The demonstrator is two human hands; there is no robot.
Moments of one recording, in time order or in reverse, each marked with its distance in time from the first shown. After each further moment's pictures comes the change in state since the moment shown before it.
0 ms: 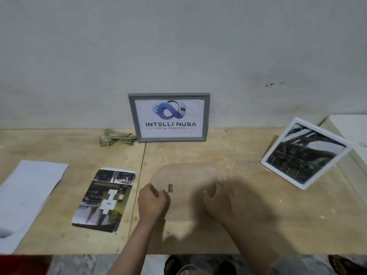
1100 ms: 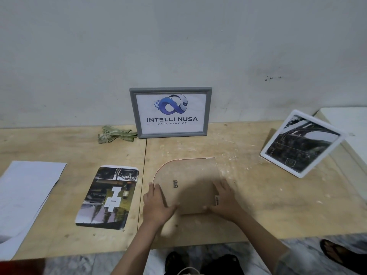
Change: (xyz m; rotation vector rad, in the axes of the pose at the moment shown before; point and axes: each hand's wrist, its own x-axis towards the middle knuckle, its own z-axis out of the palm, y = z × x) left_hand -0.014 -0.030 -0.013 0.330 -0.310 0.162; right_hand 0.001 0.038 0.012 -0.331 -0.209 -0.252
